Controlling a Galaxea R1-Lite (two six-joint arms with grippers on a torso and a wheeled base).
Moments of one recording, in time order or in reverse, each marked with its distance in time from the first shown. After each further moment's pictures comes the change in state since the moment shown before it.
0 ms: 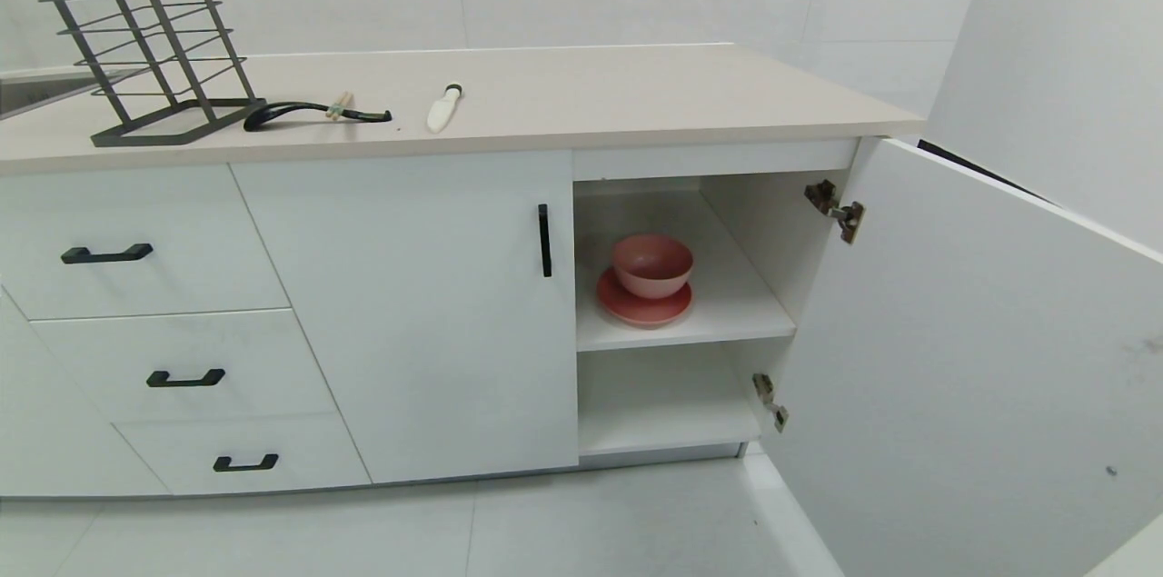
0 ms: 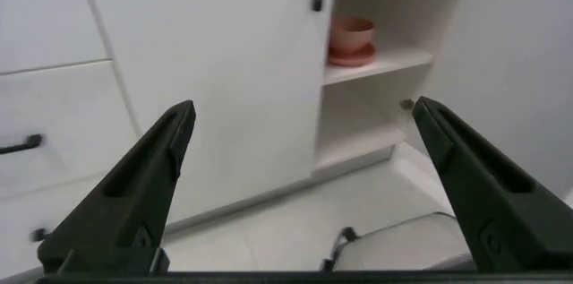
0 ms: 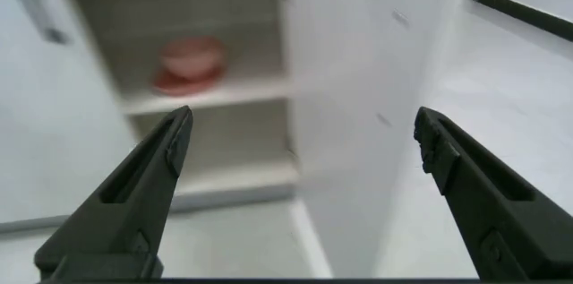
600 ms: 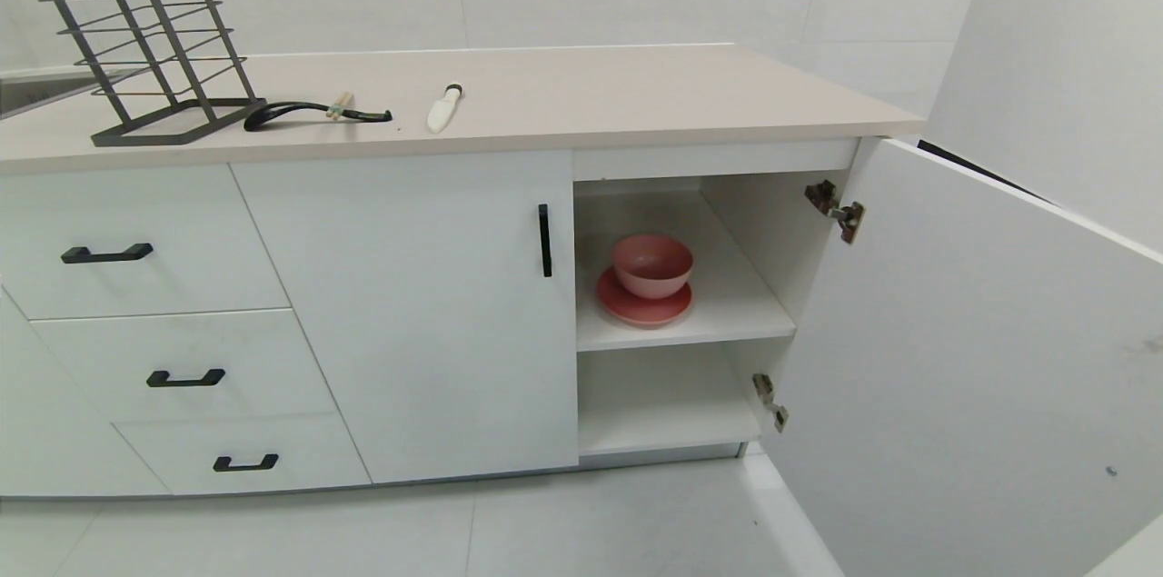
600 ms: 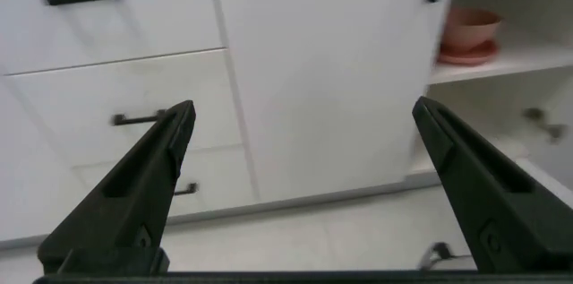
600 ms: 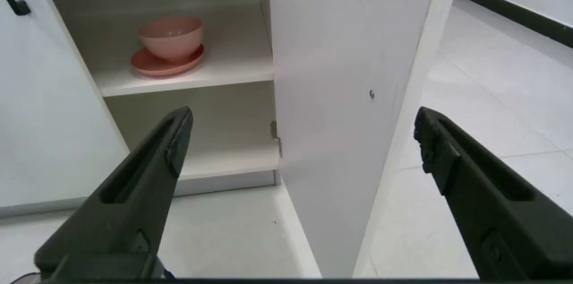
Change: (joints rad) left arm 0.000 0.000 0.000 0.021 0.277 0.112; right arm 0.004 -0.039 0.024 0.009 0.003 -0.011
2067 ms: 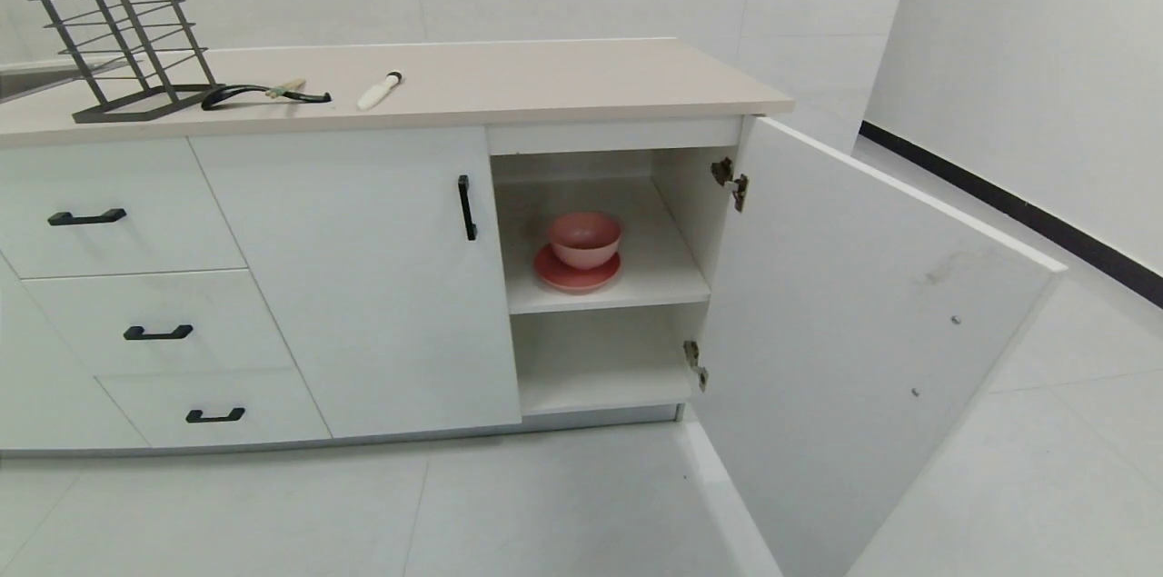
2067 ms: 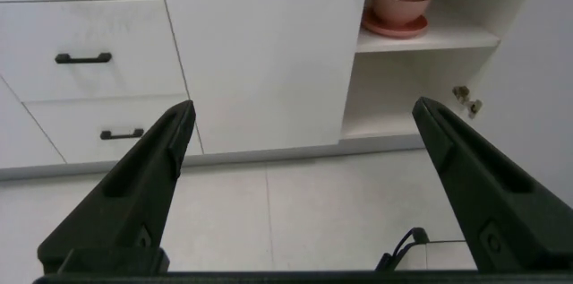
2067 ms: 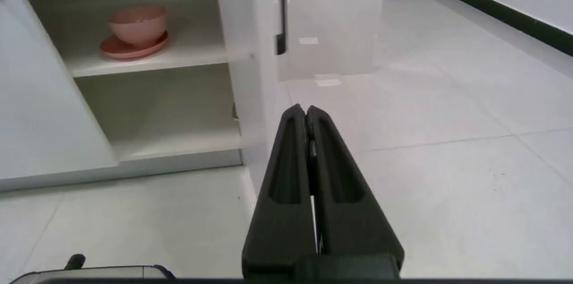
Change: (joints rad) left arm -0.002 0.000 0.000 0.064 -0.010 -0.094; right arm 0.000 -0.001 0.000 0.000 0.000 -0.001
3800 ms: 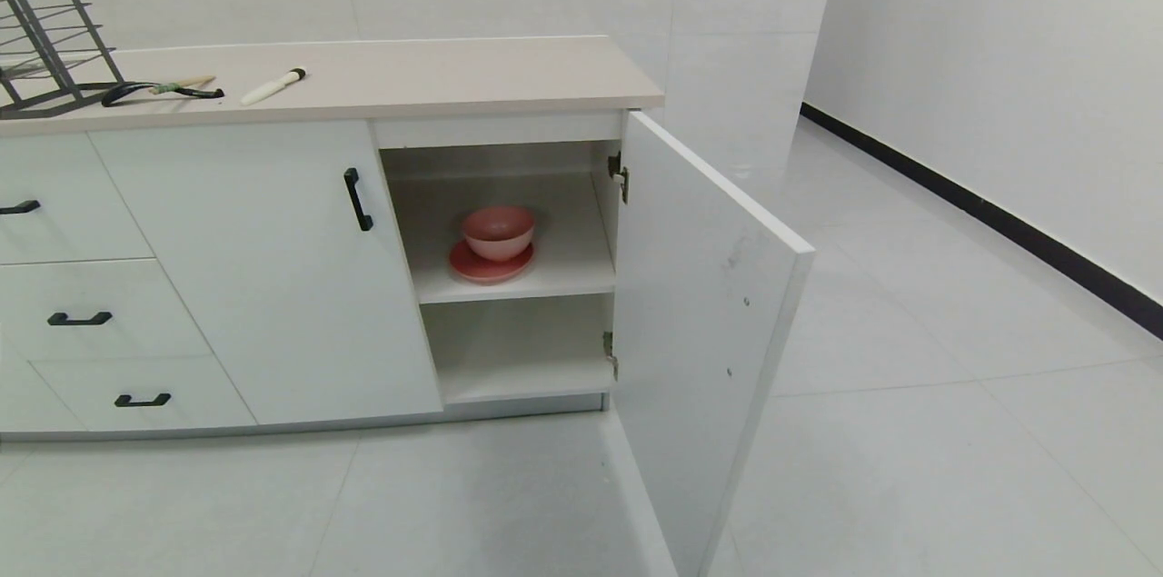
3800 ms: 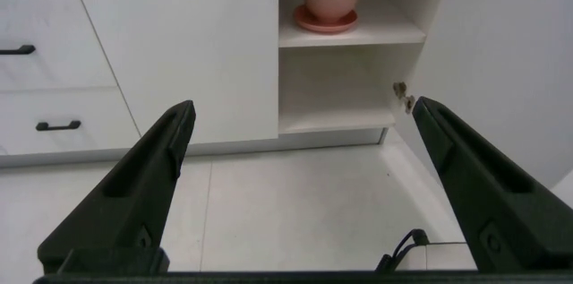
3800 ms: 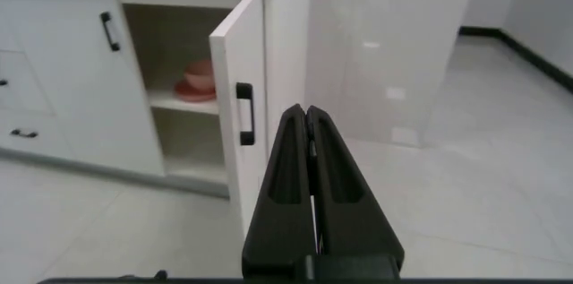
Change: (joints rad) left arm 0.000 0.000 0.000 0.000 0.002 -0.005; right arm 0.019 0.471 -0.365 -0.176 0.375 0.000
